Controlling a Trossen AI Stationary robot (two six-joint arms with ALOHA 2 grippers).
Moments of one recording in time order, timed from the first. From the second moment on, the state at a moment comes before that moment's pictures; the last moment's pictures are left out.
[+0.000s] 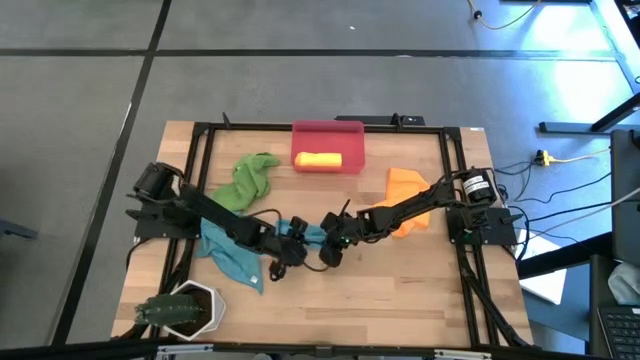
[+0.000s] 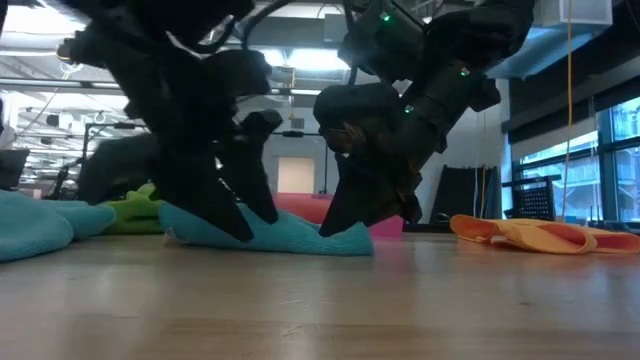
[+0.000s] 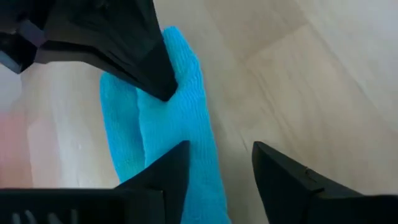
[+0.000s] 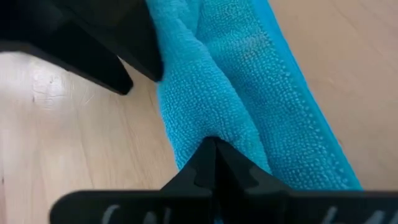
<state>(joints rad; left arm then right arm) -0.33 1.76 0.87 -0.06 -0.31 0.29 0.16 1.98 1.04 0.02 0.04 0.71</state>
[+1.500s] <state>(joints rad) -0.30 1.87 0.95 -0.14 -0.46 0.32 0.15 1.97 1.04 0.06 0.00 0.67</state>
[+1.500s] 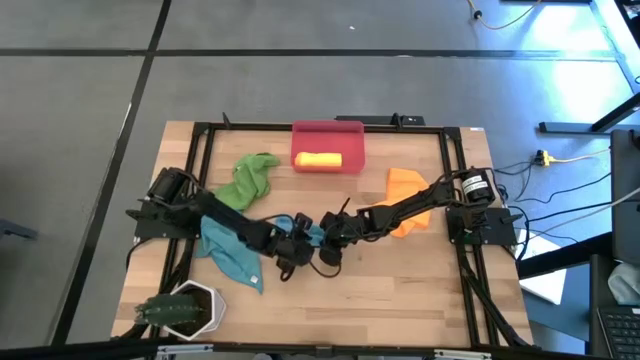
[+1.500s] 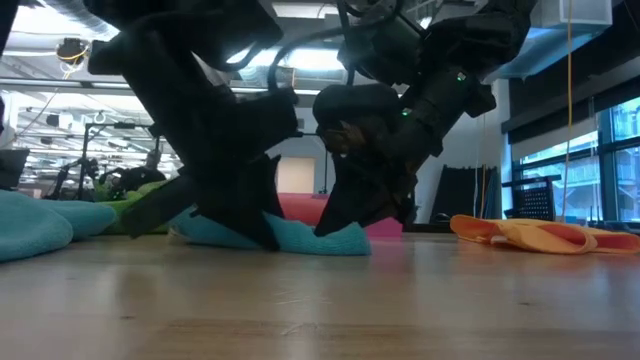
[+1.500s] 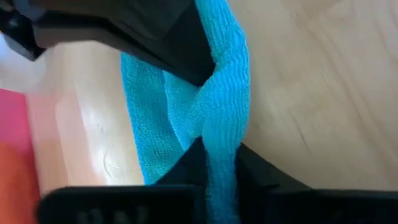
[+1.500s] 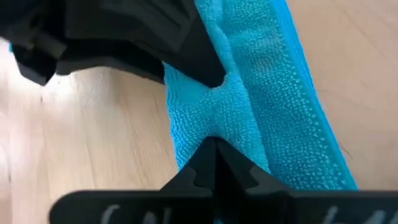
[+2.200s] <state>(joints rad) -0.12 1.85 0.94 -0.10 0.21 0.12 0.31 1.78 1.04 -0.15 0.30 0.49</state>
